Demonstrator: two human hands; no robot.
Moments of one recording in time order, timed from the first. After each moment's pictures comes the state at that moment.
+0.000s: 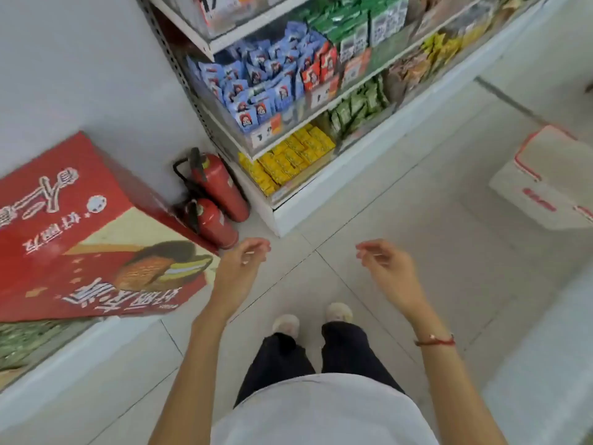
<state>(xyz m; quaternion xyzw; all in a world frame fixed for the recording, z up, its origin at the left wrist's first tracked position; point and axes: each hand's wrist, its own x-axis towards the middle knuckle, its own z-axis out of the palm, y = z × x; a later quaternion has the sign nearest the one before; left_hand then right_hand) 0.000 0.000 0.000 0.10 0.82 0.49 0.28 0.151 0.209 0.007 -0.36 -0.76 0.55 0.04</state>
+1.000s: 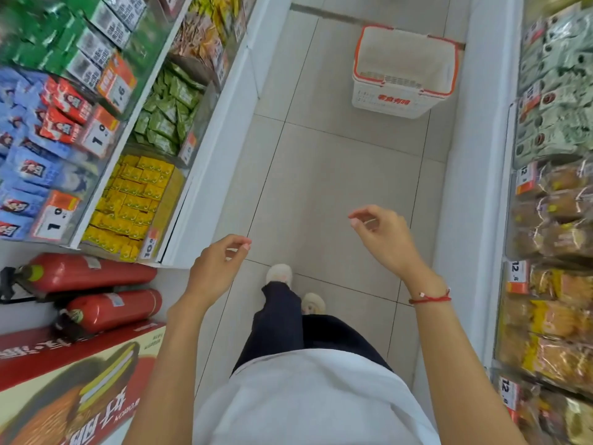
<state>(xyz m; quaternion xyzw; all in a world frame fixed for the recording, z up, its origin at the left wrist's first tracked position) 0.047 0.247 -0.039 0.38 0.81 0.21 0.40 0.306 0.390 -0.009 -0.57 -0.70 0.41 0.11</state>
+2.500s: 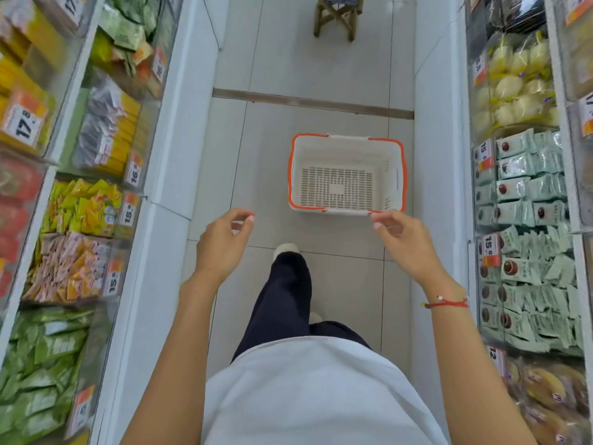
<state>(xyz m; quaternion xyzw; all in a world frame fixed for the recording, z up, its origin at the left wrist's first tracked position) 0.042 1.030 -0.038 0.45 0.79 0.21 0.37 0.341 1.091 -0.031 -0.67 -0.60 0.41 0.15</state>
